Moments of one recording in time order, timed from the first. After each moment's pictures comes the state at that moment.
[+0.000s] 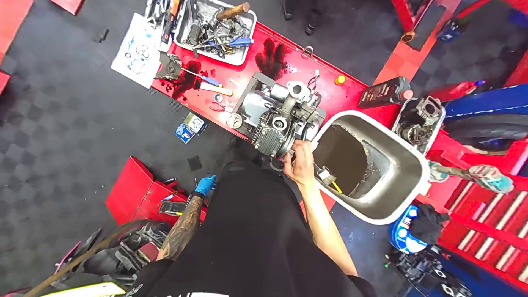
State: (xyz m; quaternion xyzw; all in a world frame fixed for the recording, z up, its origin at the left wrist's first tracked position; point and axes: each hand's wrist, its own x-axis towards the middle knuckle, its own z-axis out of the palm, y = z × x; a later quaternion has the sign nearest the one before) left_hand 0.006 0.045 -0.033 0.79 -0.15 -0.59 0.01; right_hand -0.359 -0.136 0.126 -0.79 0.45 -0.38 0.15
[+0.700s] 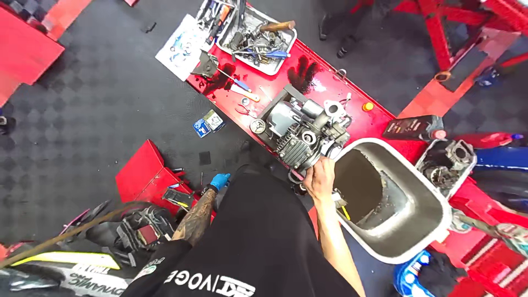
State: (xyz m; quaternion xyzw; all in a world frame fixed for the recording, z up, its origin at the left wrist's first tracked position) left_hand 0.004 0.045 -0.050 0.78 -0.16 -0.60 0.00; right_hand -0.357 -0.140 0.130 -0.82 0.45 -0.33 0.11
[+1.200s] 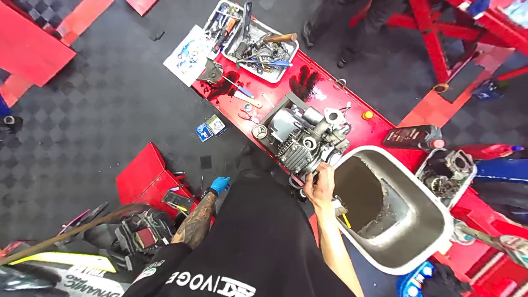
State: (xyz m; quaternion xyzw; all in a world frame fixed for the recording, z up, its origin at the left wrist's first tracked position) left_hand 0.010 0.049 -0.059 0.78 -0.16 -0.60 0.01; right_hand -0.360 -0.138 0.123 -0.80 0.42 -0.39 0.15
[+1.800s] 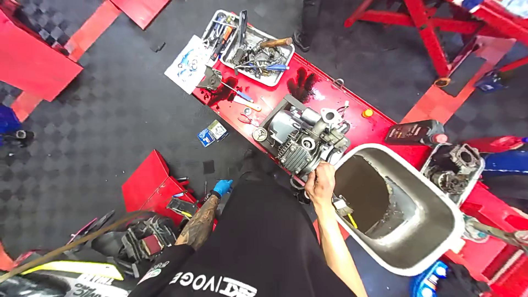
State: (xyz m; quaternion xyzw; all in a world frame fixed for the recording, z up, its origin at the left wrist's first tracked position) left_hand 0.012 0.042 -0.052 0.78 -0.17 -0.60 0.00; right_hand -0.352 -0.138 0.125 -0.79 0.45 -0.39 0.13
